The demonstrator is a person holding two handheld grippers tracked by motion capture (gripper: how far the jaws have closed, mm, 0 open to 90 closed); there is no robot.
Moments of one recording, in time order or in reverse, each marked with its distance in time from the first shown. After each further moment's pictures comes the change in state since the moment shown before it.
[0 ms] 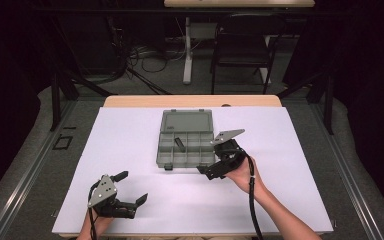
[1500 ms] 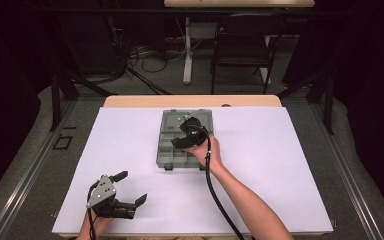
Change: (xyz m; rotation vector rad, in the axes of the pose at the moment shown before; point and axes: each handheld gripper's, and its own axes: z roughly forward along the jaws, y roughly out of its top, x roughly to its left) left arm 0.000 0.000 -0.002 -0.013 -0.001 -0.001; right arm -0.018 0.068 0.113 0.014 -0.103 0.137
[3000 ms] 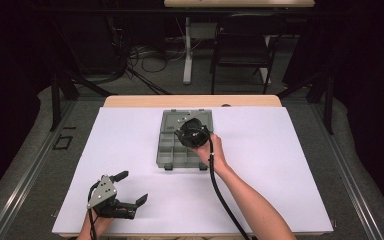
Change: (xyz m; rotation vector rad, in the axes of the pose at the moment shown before) left arm -0.002 0.001 0.001 -0.008 -0.005 0.010; right arm 0.008 0.002 -0.012 -0.036 -0.094 -0.119
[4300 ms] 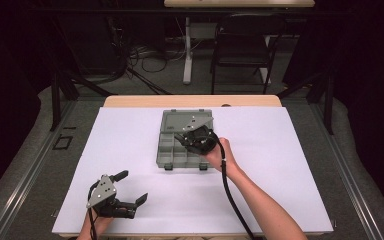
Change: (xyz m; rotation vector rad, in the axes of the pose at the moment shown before) left arm 0.001 0.000 0.000 -0.009 0.004 -0.008; right arm 0.005 -0.012 -0.039 -0.094 0.093 -0.160
